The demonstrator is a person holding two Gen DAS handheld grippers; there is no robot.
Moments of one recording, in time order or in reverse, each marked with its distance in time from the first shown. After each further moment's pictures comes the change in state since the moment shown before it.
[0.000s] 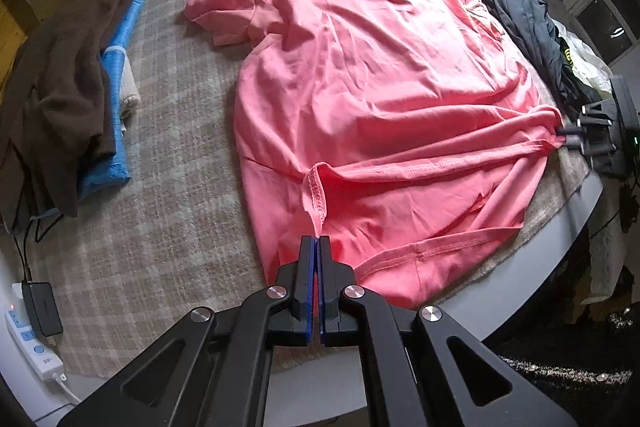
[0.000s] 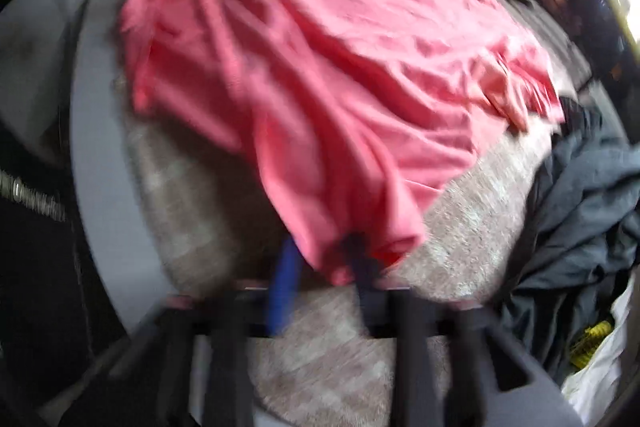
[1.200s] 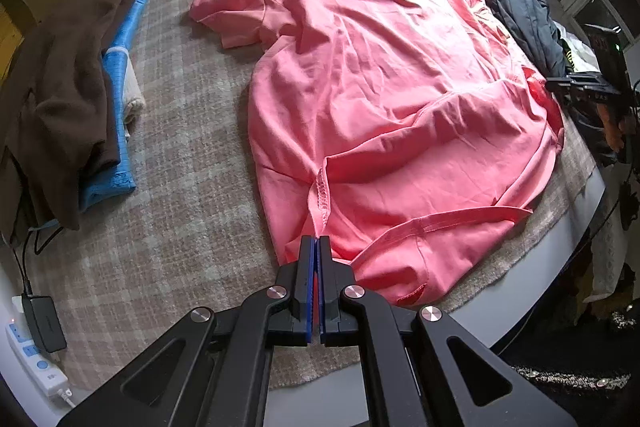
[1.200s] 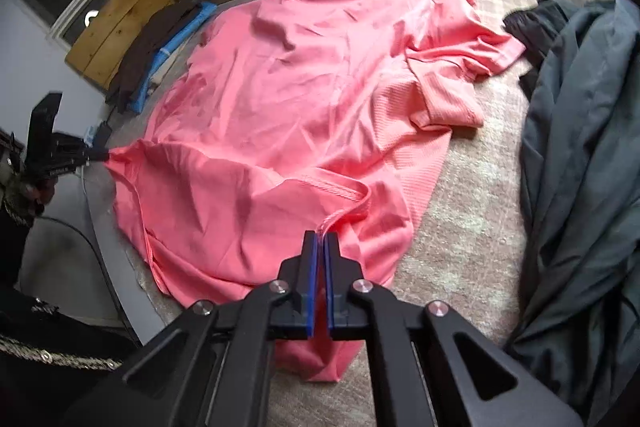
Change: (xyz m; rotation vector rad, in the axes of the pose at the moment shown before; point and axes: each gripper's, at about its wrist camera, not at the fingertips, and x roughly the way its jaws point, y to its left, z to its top) left arm 0.010 0.019 0.002 0.015 -0.012 -0.017; right arm 0.002 -0.081 0.032 0.479 -0.148 0.193
